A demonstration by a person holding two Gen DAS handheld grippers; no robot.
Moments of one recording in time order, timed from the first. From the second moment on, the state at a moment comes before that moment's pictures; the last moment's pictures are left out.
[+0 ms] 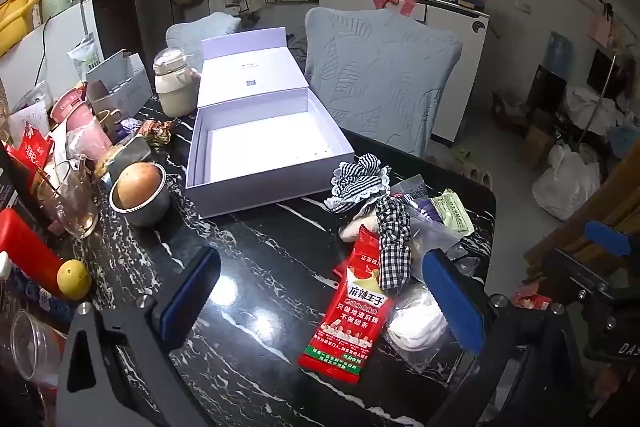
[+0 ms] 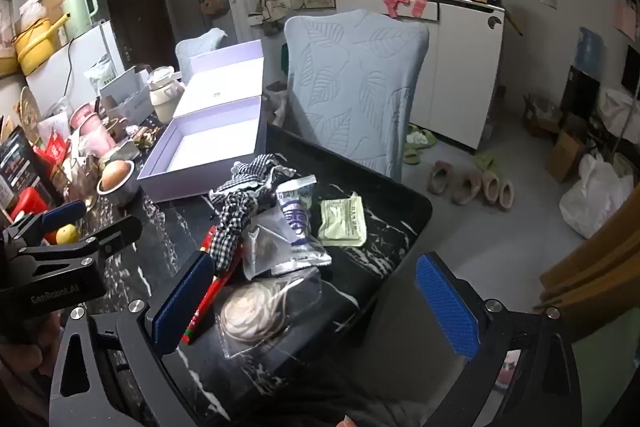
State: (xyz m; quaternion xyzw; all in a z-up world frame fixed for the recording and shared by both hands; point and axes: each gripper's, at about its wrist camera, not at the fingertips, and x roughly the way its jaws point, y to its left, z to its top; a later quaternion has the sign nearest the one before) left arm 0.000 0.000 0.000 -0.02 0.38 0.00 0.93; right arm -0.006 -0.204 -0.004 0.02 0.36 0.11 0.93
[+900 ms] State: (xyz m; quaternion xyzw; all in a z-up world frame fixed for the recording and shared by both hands) left arm 0.000 -0.007 -0.008 0.00 0.39 -0.02 0.92; right arm -0.002 -0.211 -0.008 0.02 0.37 0.10 0.92
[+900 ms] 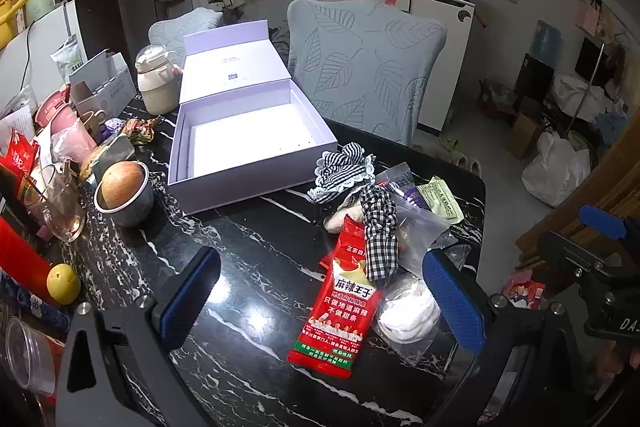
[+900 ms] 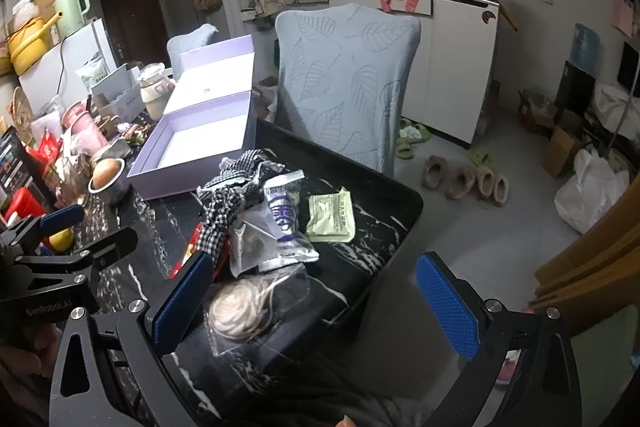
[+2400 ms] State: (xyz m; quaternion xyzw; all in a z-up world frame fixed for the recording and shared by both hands) left arm -0.005 -0.013 -0.002 0.00 0.38 -0.04 0.92; right arm -0.005 -0.217 -0.003 0.02 0.37 0.09 0.93
